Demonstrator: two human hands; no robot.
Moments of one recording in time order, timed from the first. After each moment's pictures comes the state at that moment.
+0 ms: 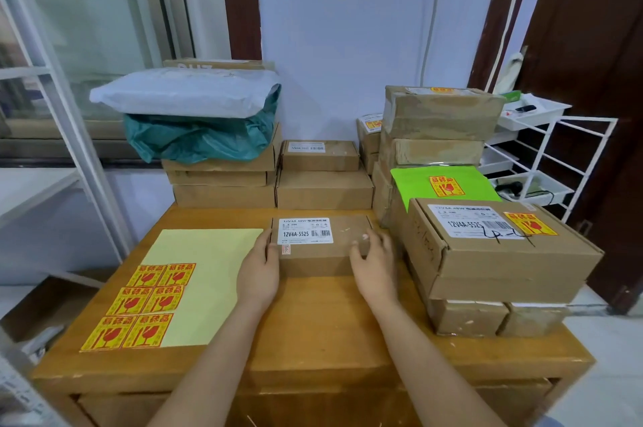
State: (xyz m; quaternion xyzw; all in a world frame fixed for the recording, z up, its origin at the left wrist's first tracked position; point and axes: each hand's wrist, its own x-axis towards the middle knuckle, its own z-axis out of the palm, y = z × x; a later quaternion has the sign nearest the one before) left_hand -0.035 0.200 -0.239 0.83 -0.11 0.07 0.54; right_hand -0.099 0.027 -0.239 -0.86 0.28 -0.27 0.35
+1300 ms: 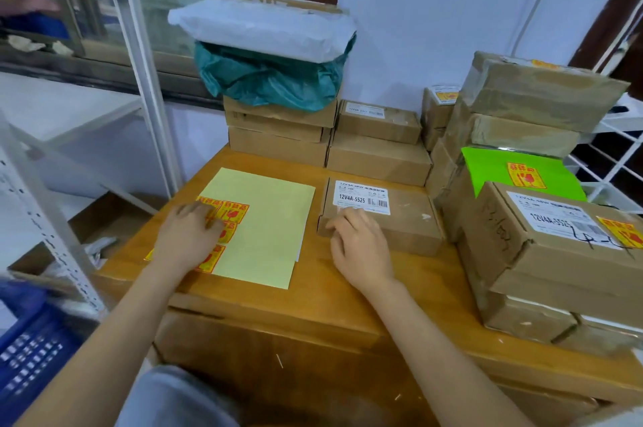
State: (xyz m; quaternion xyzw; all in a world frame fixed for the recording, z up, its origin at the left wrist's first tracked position) left_hand -0.029 0.363 -0.231 0.97 -0.04 0.07 0.21; right_hand -0.092 0.105 -0.244 -0.91 -0.13 -0.38 0.13
